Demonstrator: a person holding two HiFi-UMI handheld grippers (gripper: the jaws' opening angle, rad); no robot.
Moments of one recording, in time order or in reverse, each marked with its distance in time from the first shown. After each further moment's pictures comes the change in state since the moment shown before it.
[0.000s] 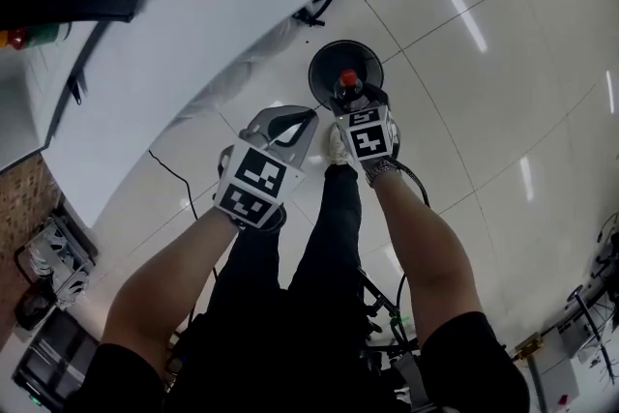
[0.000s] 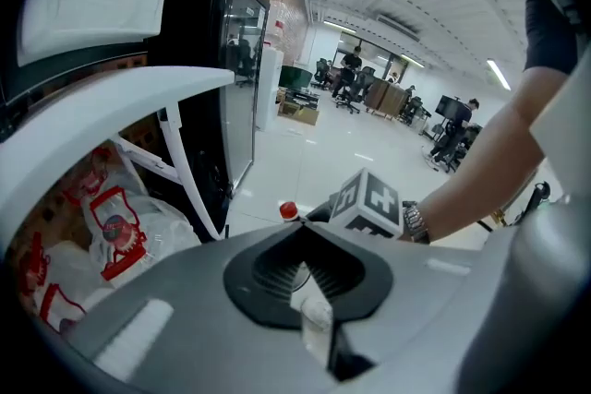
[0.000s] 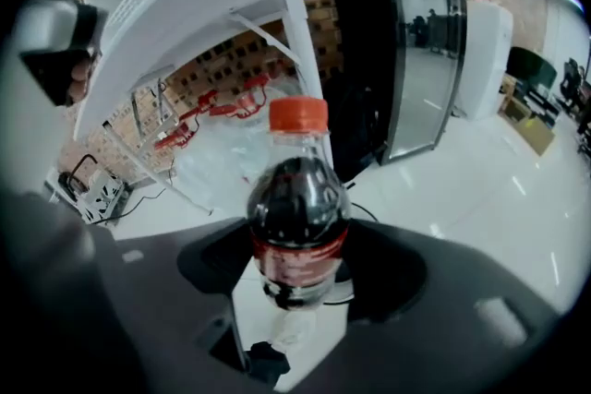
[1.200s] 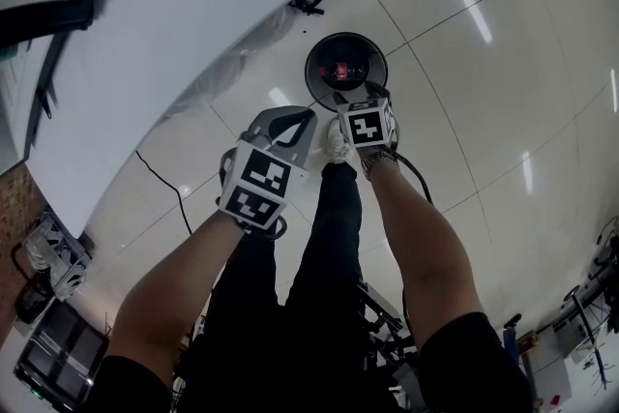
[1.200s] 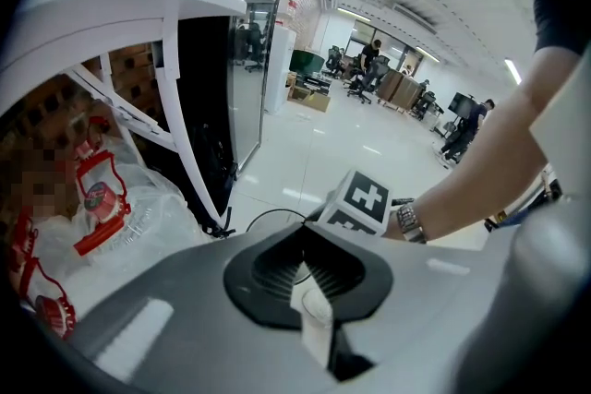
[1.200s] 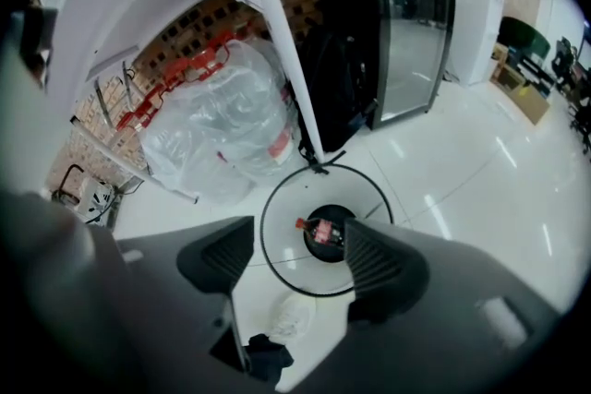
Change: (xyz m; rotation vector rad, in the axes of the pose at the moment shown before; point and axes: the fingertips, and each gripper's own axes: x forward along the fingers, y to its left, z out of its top) left arm 0.062 0.018 -0.043 -0.066 0.067 0.034; right arm 0.071 -0.036 -0.051 0.086 0.127 -0.033
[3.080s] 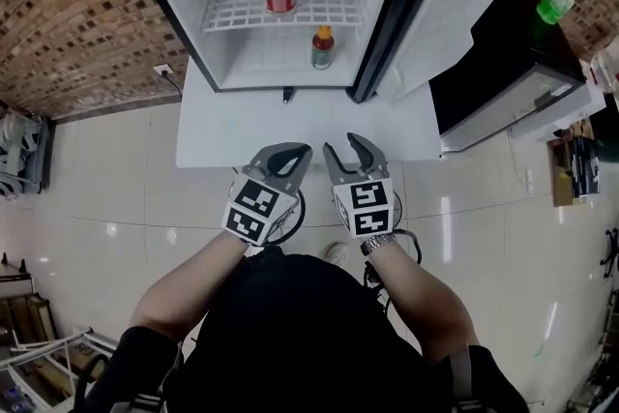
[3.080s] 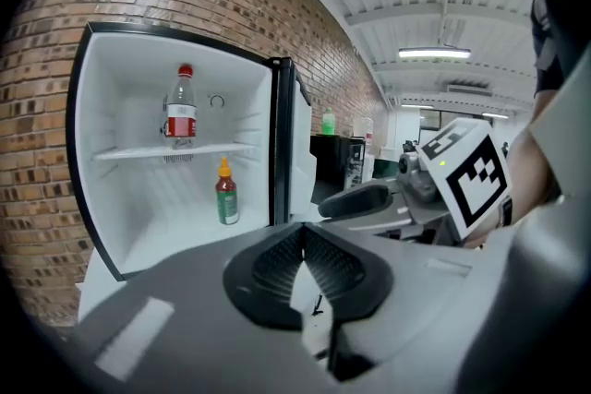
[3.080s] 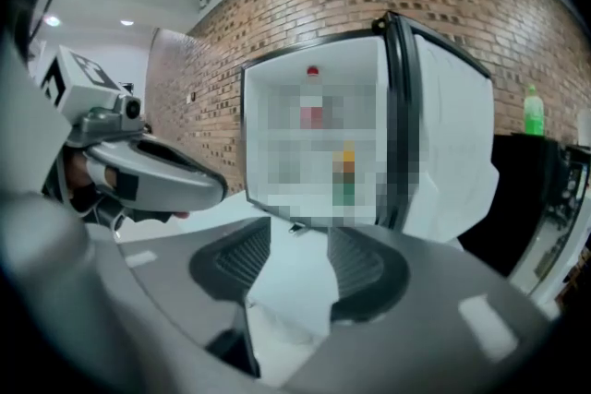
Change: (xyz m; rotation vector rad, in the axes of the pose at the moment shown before) left arm -0.469 0.054 0.030 -0.182 -0.644 0.545; right arm -0.387 0.415 0.265 -0.681 -0.662 0.278
